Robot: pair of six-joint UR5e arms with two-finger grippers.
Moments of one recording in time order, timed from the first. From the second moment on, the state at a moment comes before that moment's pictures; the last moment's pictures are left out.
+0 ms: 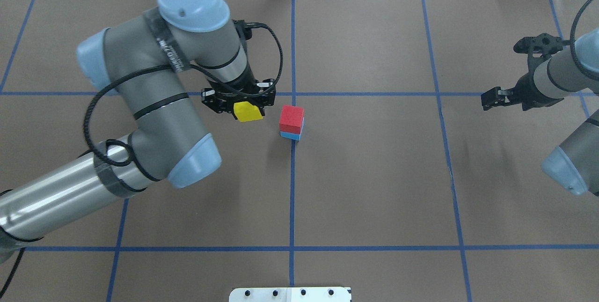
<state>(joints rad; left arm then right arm) -0.66 -2.42 -1.62 -1.42 -2.08 -1.21 0.96 -1.49 1.77 -1.28 2.02 0.86</state>
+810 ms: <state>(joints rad) -0.62 -2.61 -1.32 -1.54 -2.00 -1.11 1.07 -1.55 1.77 -1.25 2.14 0.79</state>
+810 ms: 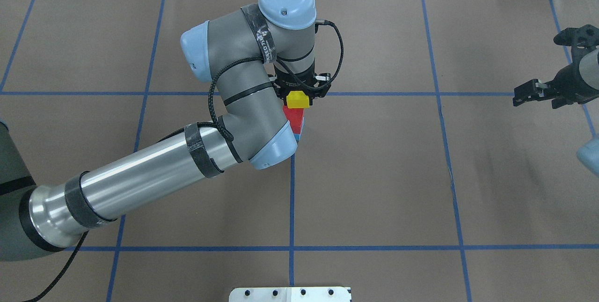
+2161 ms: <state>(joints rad) -0.61 -2.60 -1.36 -1.47 -2.01 -1.11 1.07 -1.55 1.76 -1.25 2.14 0.79</state>
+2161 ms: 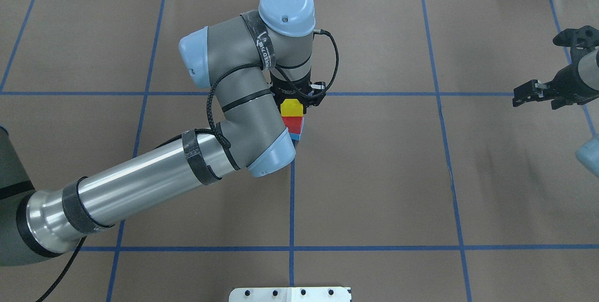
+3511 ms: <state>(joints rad) -0.59 -2.55 -1.42 -1.47 -2.01 -1.04 1.07 -1.55 1.76 -1.25 2.14 0.79</state>
